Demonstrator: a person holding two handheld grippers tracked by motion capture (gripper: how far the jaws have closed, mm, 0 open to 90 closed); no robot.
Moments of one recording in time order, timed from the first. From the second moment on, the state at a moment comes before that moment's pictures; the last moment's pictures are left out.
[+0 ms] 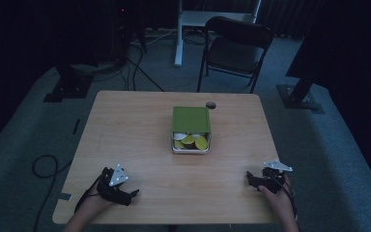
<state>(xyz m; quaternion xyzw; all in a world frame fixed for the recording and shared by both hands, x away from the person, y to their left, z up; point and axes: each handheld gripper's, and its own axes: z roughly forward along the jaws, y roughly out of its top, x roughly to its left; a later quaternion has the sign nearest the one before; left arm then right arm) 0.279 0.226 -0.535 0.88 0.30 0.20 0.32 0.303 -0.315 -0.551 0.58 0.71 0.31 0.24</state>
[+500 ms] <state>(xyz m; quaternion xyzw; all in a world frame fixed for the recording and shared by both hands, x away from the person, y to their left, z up) 0.283 0.201 -0.509 0.88 0.26 0.21 0.35 0.303 -0.315 -0.551 0.58 0.71 0.31 0.24</state>
